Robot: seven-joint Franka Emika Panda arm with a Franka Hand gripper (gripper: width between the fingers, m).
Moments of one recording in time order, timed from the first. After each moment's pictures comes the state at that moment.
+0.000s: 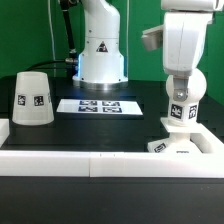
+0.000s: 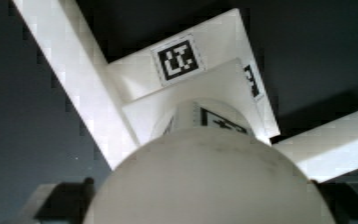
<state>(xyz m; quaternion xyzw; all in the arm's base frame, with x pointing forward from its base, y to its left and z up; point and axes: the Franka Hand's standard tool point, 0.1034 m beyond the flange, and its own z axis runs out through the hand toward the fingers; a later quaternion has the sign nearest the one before) 0.617 0.084 0.111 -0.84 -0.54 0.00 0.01</state>
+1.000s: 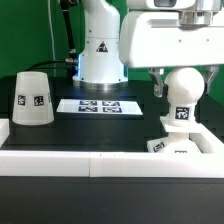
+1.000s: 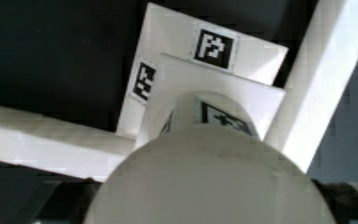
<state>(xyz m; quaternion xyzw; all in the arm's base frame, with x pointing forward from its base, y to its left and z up) 0.616 0.084 0.111 -0.99 -0.12 0.00 0.01</state>
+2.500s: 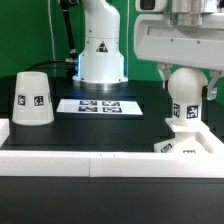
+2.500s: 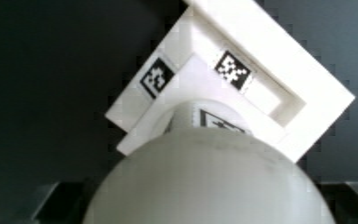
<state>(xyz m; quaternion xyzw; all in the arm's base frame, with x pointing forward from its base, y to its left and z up) 0.606 0.098 0.109 -0.88 0.47 0.03 0.03</state>
